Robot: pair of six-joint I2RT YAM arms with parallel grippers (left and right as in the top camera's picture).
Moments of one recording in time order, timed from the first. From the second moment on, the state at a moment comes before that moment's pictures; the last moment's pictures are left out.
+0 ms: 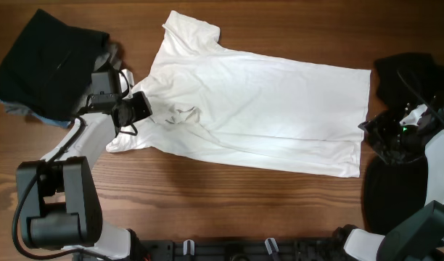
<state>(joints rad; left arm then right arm) 0.06 1.70 0.91 -0.25 0.21 -0.31 -0.55 1.46 1.00 -0.93 -0.40 0.35</state>
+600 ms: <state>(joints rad) 0.04 1.65 0.91 -0.39 0.35 -0.33 -0.55 1.46 1.00 -0.93 -0.40 0.35</state>
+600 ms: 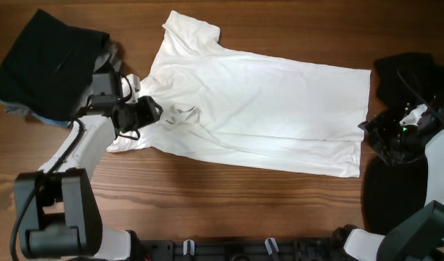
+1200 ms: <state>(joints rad) 0.01 1.69 0.91 -0.16 0.38 -0.31 -0.55 1.46 1.00 -0.93 -0.40 0.35</state>
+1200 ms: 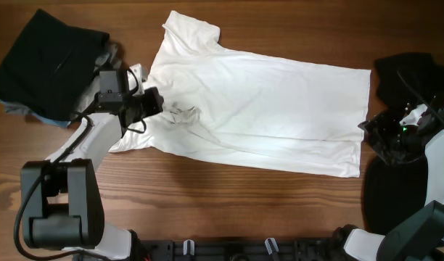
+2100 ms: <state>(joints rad) 0.01 1.69 0.91 -0.09 0.01 -0.44 -0.55 1.46 1.00 -0.93 -0.40 0.35</state>
